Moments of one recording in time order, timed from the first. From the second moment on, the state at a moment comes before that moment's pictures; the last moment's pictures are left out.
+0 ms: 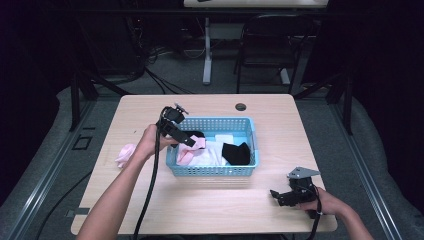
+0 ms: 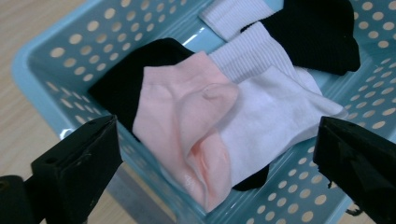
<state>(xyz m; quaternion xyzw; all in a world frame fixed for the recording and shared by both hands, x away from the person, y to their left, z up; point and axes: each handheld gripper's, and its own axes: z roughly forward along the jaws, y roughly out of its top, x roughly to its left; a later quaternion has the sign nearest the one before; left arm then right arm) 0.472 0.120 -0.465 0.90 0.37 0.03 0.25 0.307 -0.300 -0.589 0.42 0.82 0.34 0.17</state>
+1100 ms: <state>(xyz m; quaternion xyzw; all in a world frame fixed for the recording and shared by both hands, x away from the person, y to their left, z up) 0.472 0.100 -0.517 0.93 0.33 0.03 0.15 0.307 -0.301 -0.589 0.42 0.82 0.34 0.17</state>
